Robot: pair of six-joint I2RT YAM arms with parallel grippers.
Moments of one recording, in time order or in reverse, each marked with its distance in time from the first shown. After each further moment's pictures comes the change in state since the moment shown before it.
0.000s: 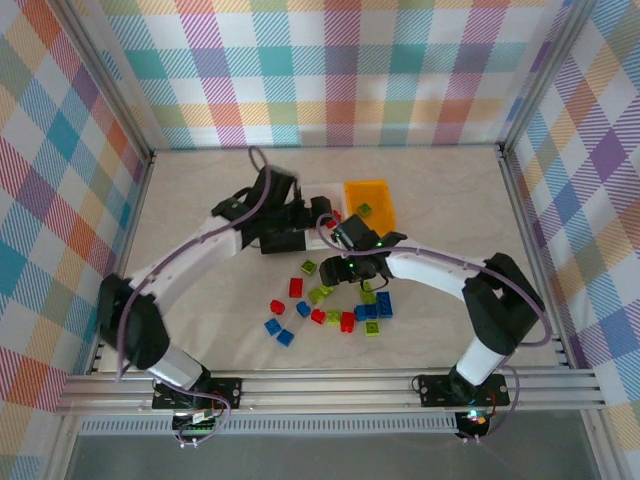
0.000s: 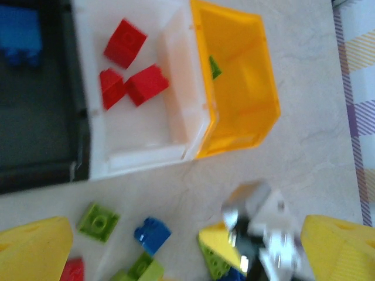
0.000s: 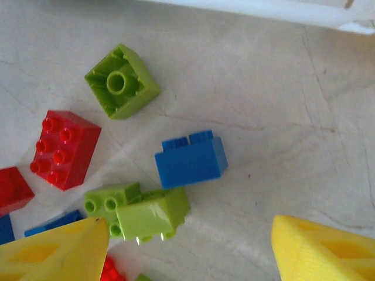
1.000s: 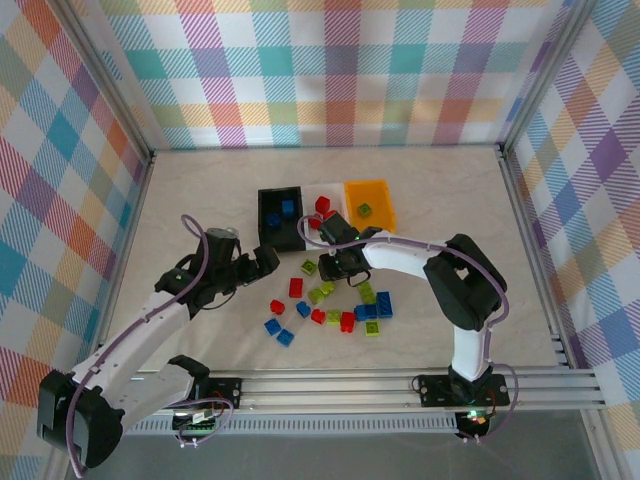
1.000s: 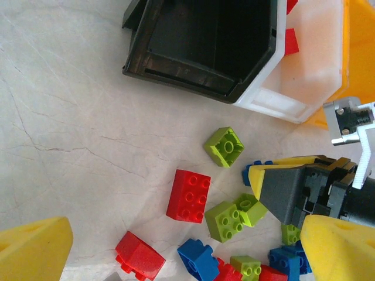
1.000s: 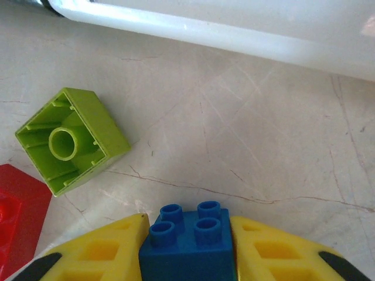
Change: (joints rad) left arm 0.164 -0.481 -0.529 0.000 -0.021 -0.108; right arm 0.016 0.199 0.117 0.014 0.048 -0.009
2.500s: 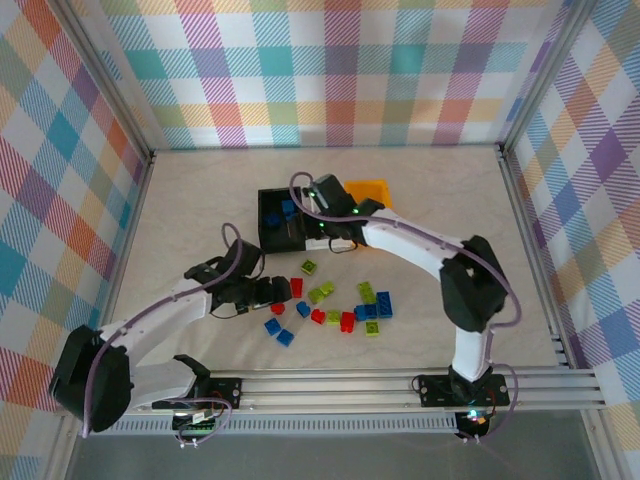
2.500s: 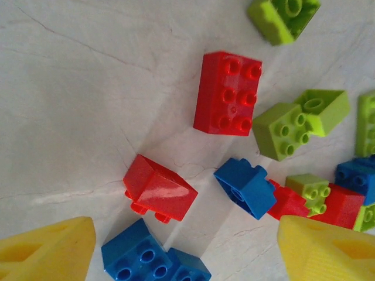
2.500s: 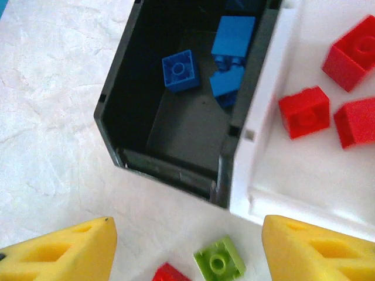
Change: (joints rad) left arm -0.129 0.220 -0.026 -0.069 0.130 0.102; right arm -0.013 -0.048 0.251 0.037 -0.020 0.014
